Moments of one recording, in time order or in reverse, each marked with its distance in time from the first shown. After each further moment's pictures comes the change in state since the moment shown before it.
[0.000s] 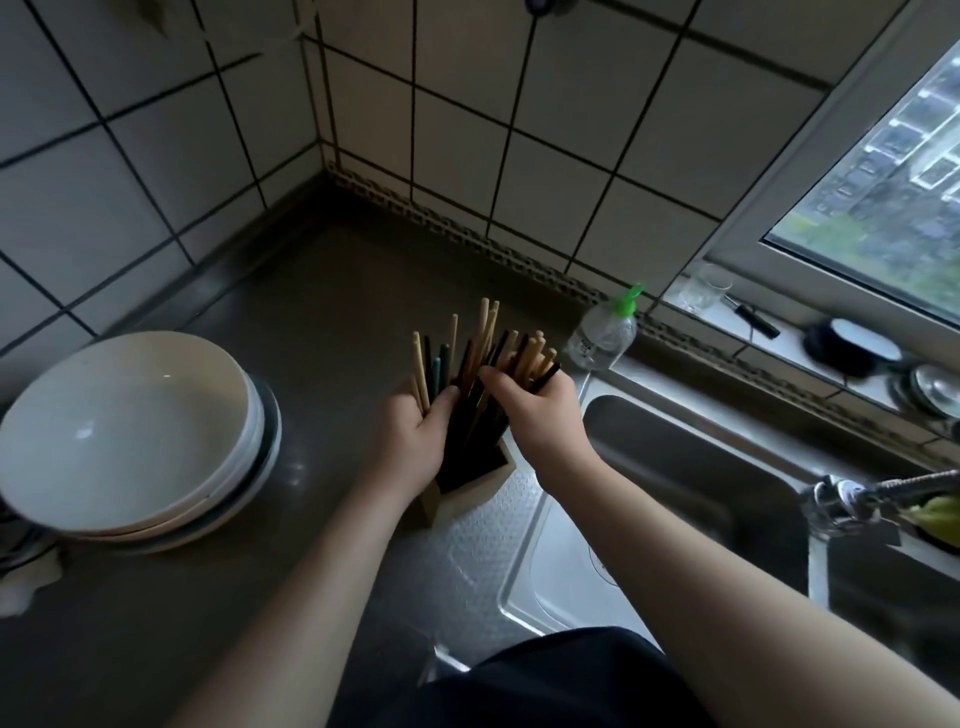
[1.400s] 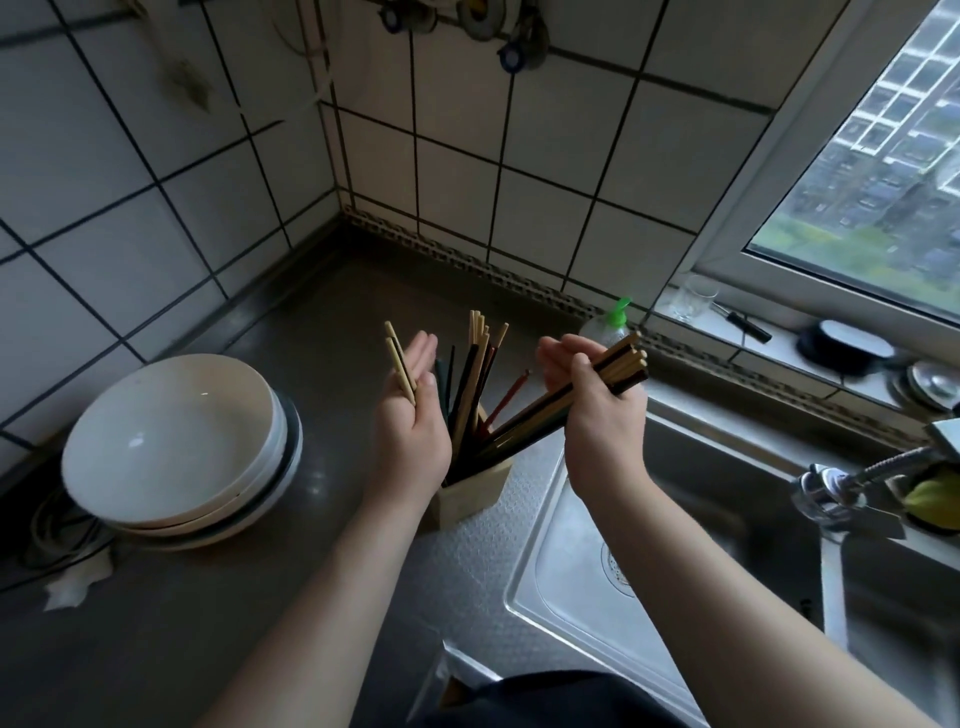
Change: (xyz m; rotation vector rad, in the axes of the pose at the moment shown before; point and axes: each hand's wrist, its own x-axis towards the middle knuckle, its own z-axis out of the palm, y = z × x) left_hand -0.036 0.030 0.004 -0.180 0.146 0.378; right_hand -0.036 -0.021 -0.036 0.521 0.280 -0.099
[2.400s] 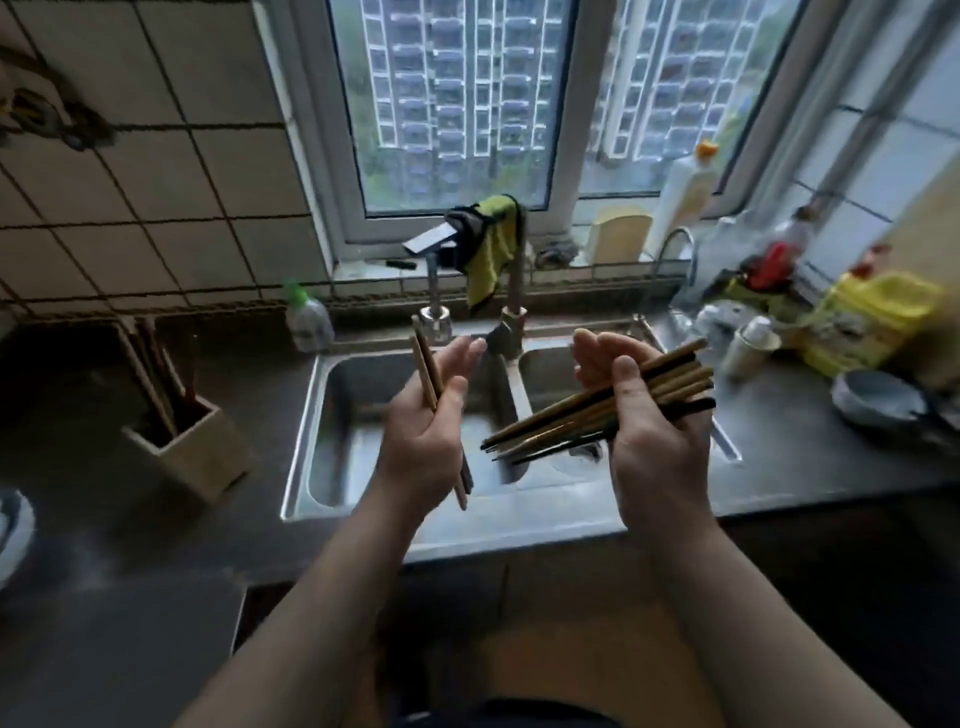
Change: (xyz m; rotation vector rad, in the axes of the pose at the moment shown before) left_hand -0.328 0.125 0.146 -0.269 -0.829 0.158; right_hand -0.295 -0.105 -0.337 0.078 0.357 -0.526
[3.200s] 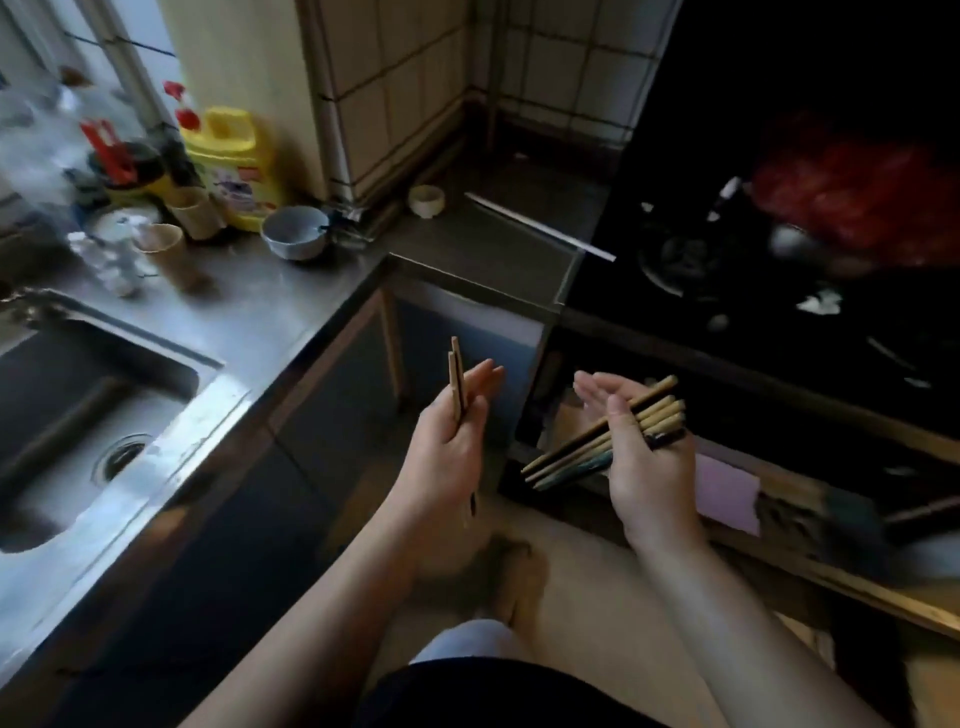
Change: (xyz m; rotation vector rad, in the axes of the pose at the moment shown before) left_hand -0.242 -0.021 0.430 -0.115 -1.082 -0.297; right_hand -0.258 -0.125 -0.416 -0.465 0.997 -0.110
